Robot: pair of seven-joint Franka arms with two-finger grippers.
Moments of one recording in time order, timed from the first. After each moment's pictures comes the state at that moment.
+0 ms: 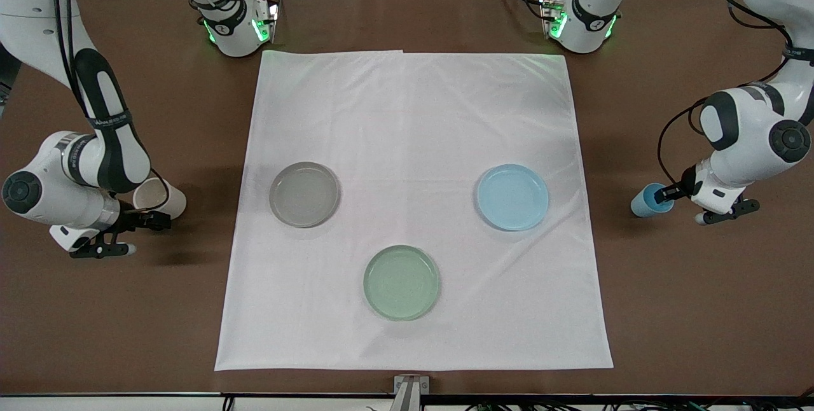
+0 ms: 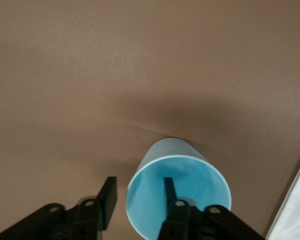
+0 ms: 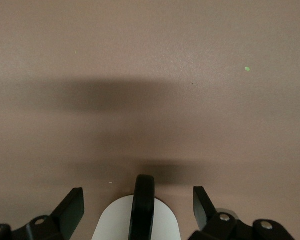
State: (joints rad) left arm 0.28 0.35 -0.09 -2.13 0.07 2.45 -0.14; right arm -0.13 0.55 -0.07 -1.85 0.02 2.35 -0.27
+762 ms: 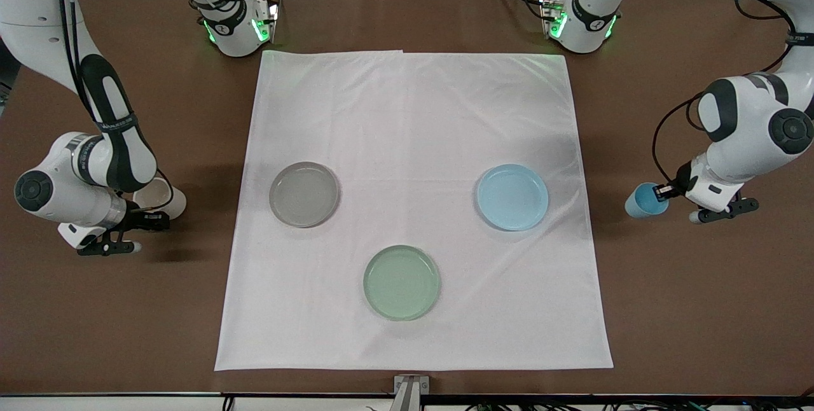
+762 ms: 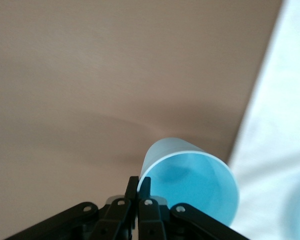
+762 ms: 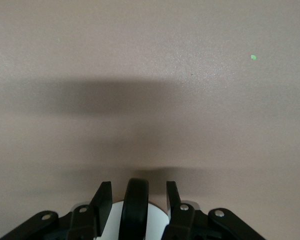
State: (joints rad) left arm 0.27 0.22 -0.22 -2.11 0.07 2.32 -0.24; right arm -0.14 0.57 -0.07 -1.87 0.02 2.39 -0.27
